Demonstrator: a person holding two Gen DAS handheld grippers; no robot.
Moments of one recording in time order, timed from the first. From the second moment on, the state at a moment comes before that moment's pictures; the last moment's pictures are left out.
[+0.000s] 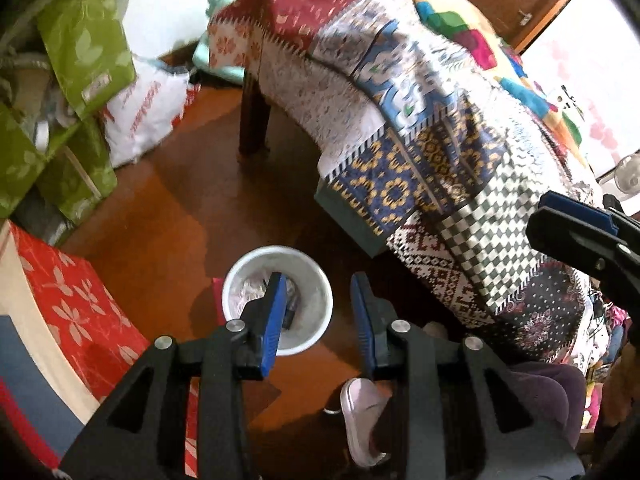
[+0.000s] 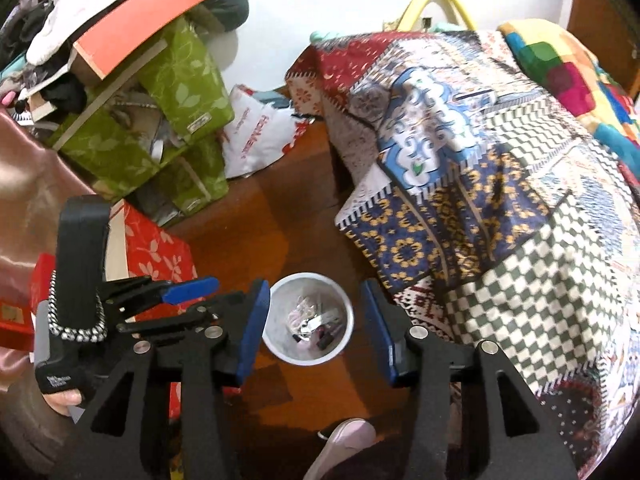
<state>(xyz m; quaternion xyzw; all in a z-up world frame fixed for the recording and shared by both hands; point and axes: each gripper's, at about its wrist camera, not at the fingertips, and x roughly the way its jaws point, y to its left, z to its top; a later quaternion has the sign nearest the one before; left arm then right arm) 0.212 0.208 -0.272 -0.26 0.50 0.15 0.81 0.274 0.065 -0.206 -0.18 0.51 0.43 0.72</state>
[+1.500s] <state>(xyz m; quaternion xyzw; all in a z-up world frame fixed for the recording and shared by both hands) 0.011 0.000 0.017 -0.07 0.15 0.05 0.98 0.066 -0.183 0.021 -0.01 0.17 0.20 0.97</state>
